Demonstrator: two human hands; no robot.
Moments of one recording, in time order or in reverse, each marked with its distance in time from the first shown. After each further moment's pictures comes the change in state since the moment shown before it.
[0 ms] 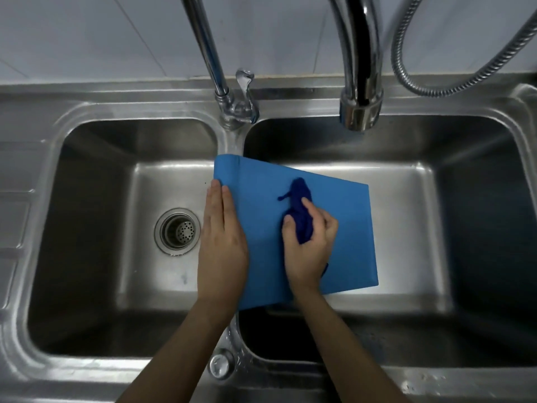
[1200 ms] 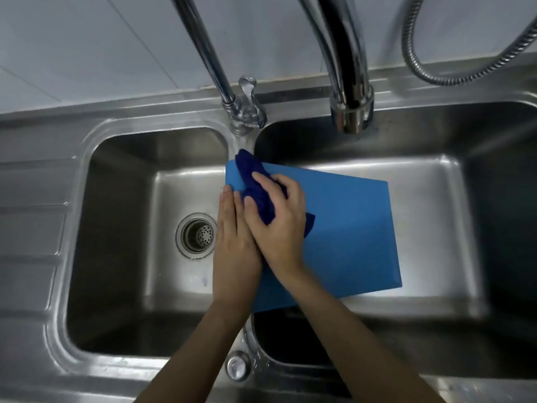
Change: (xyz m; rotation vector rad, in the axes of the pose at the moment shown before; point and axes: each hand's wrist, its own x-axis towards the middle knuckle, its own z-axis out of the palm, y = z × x) left_hand 0.002 -0.004 0.001 0.074 -0.054 0.073; right_hand 0.012 -0.059 0.043 -0.065 -0.182 -0.337
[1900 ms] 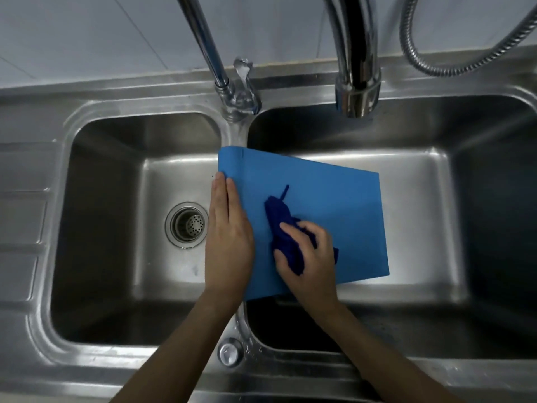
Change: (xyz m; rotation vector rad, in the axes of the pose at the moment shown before) left_hand 0.001 0.003 0.000 -0.075 0.052 -0.065; right_hand -0.073 0.053 -0.061 -0.124 -0.161 -0.036
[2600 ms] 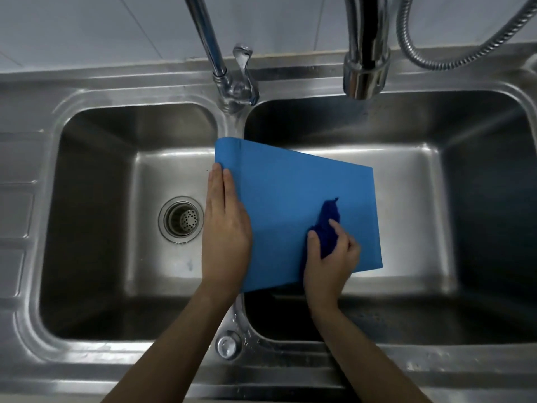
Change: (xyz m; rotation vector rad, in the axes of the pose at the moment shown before) left_hand 0.000 -0.001 -0.001 -0.072 0.022 0.001; right_hand -0.015 0.017 0.006 0.004 0.317 0.600
